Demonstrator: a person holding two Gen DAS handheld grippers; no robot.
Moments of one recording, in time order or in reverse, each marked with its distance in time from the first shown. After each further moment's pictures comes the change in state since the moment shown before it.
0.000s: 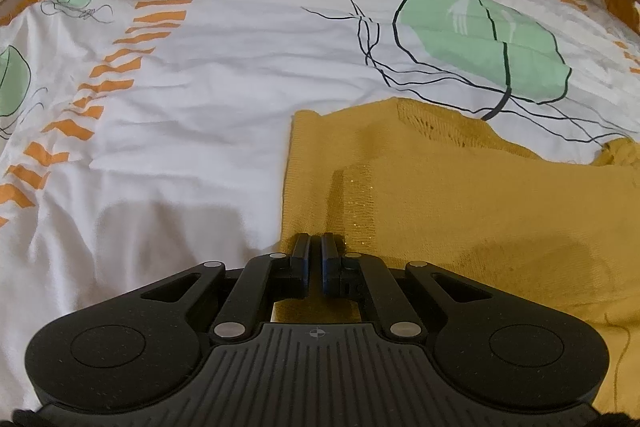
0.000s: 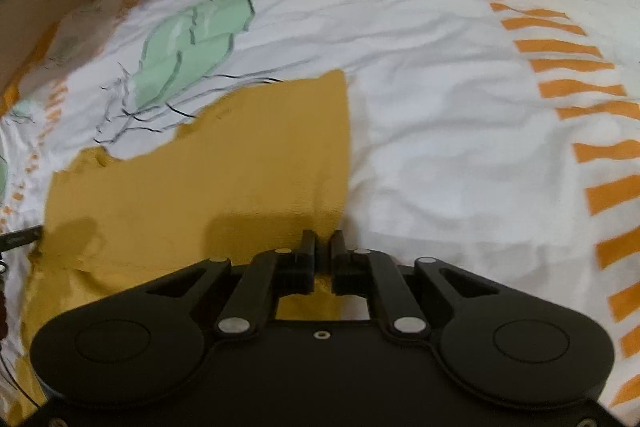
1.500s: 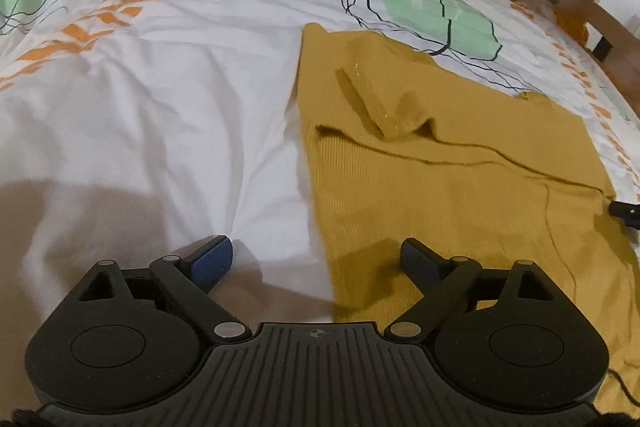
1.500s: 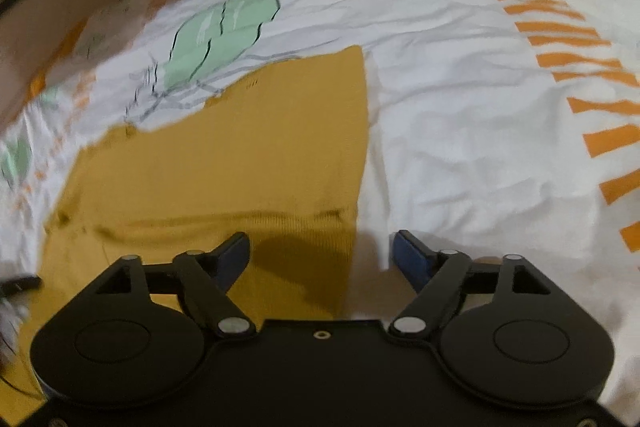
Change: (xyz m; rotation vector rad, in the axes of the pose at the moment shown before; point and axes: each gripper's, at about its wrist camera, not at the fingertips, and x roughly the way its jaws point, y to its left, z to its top) left arm -0.075 0.044 -0.096 -0.081 0.028 -0.216; right arm -0.016 0.006 -0.043 -0.066 -0.049 0.054
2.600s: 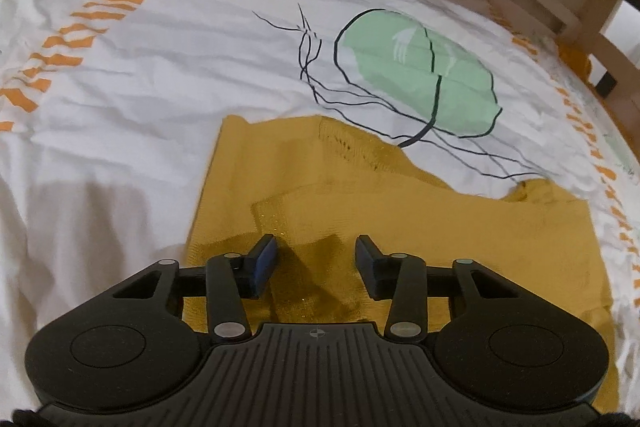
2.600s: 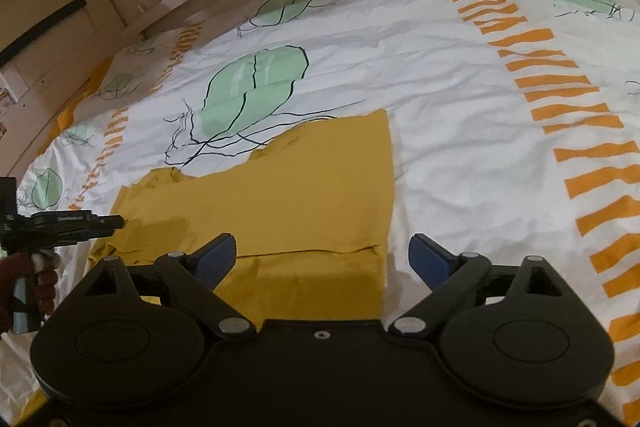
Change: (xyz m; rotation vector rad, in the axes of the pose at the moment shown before) left arm 0.066 -0.041 0.097 -0.030 -0.045 -0.027; right arm -0.046 0.012 0.011 0.030 -0.126 0.068
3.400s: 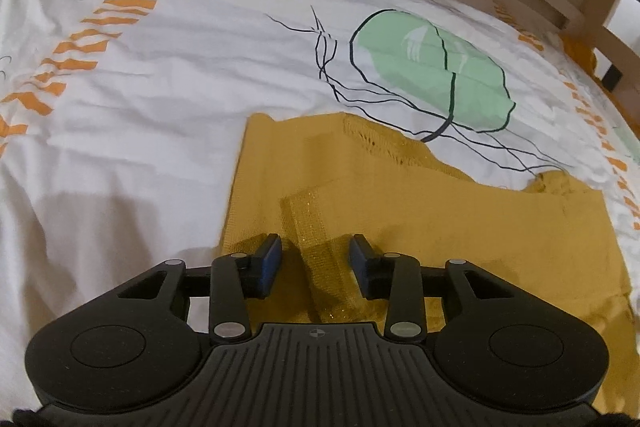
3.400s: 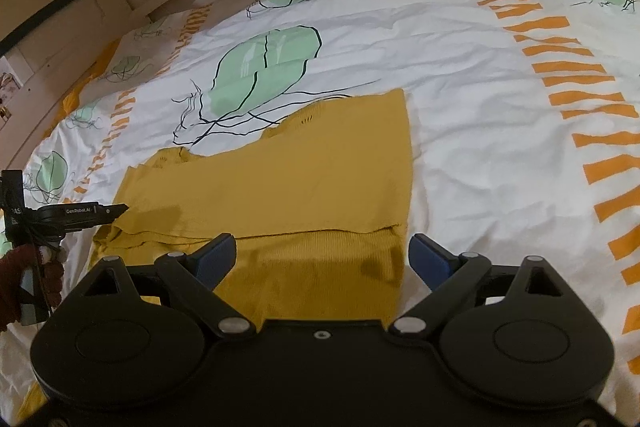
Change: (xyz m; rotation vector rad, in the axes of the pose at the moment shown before) left arm -0.002 0.014 -0.004 0.027 -0.015 0.021; right arm 0.007 0.010 -0.007 -0.012 0.048 0.012
